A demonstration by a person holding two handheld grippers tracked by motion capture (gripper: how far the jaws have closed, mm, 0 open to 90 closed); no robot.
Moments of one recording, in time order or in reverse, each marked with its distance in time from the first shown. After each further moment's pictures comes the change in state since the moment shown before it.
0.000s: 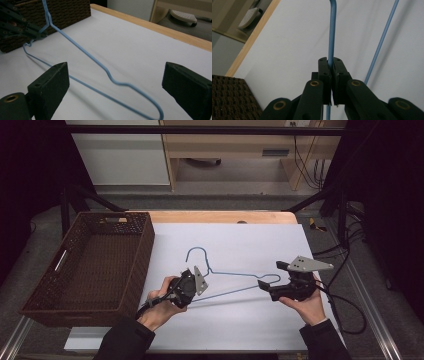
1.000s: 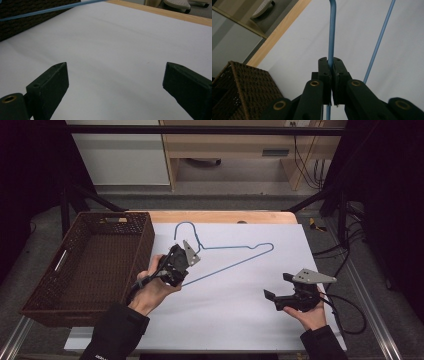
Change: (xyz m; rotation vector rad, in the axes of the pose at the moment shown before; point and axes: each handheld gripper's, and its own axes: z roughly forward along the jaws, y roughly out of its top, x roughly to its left) left arm 0.053 0.028 -0.038 0.021 0.045 -0.127; right arm -0.005 -0.042 -0.003 0.036 -0.052 0.078
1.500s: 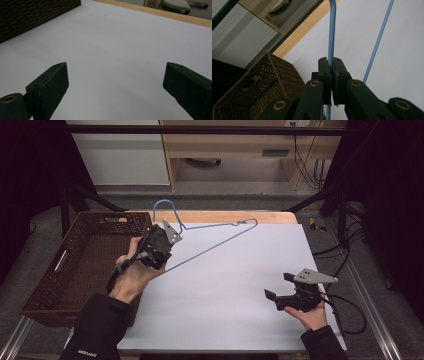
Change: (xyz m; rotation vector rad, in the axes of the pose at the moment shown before) left arm 0.050 0.005 -0.036 0.022 0.089 -0.073; right arm -0.001 0.000 -0.002 -0.008 0.001 0.002
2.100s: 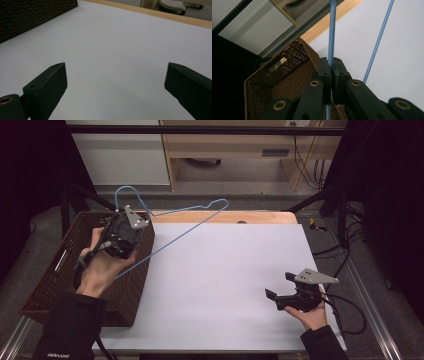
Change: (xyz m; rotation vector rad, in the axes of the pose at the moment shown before) left arm 0.055 -0.027 -0.026 0.017 0.094 -0.109; right arm -0.001 -0.001 0.000 -0.009 -0.021 0.003
